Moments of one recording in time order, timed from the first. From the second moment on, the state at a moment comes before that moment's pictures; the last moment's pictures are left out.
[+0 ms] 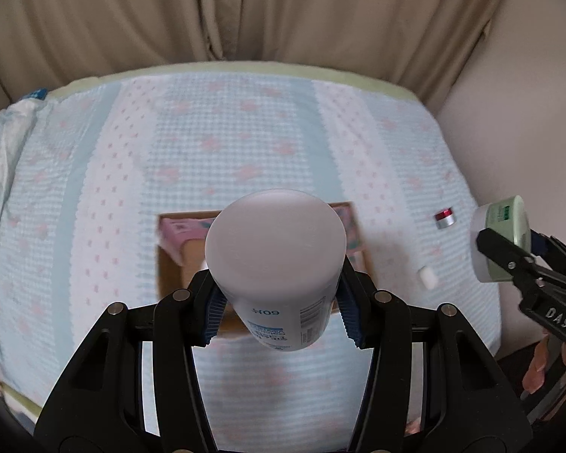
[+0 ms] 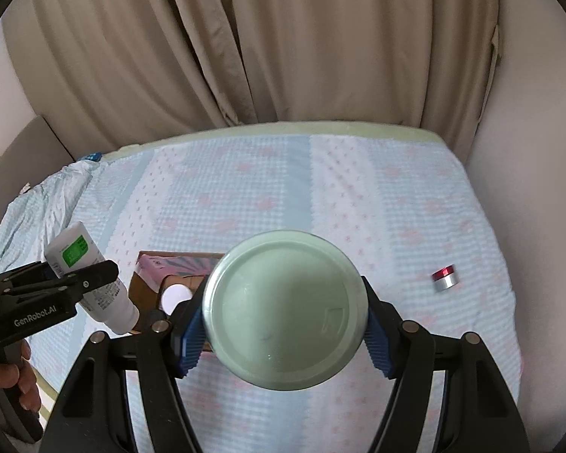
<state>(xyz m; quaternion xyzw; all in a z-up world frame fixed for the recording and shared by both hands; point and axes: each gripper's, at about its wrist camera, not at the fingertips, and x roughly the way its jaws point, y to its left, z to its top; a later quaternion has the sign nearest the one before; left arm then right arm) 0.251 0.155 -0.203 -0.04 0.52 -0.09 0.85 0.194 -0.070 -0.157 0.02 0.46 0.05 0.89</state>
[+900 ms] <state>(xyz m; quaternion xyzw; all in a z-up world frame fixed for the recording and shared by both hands) 0.362 0.200 -0.395 0.11 0.65 -0.13 0.75 0.266 0.032 -0.347 0.01 0.60 0.02 0.80</state>
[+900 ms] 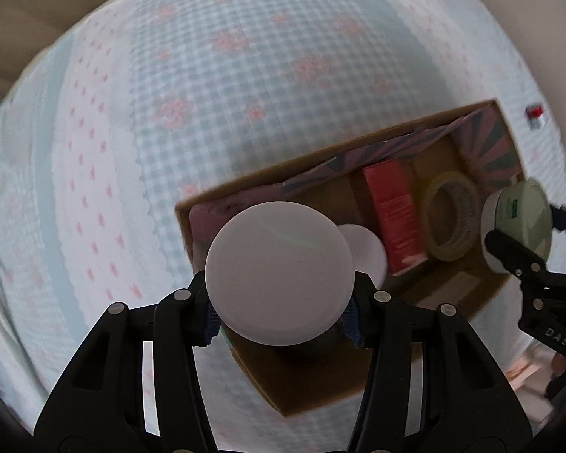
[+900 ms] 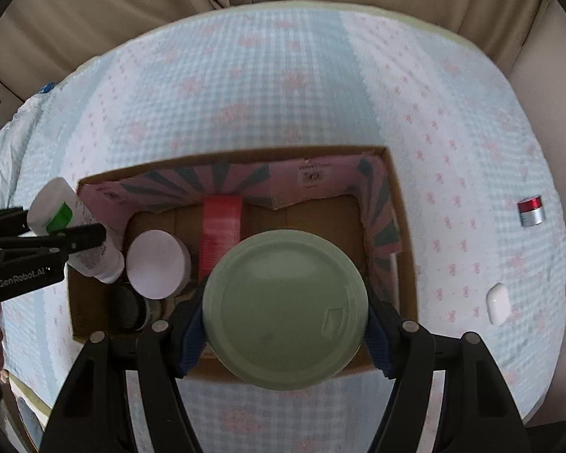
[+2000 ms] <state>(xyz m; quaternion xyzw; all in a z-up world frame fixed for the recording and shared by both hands) 0.287 0.217 -0.295 0.04 0.58 -0.12 0.81 0.236 0.025 -0.289 0.00 0.53 0.07 0.84</state>
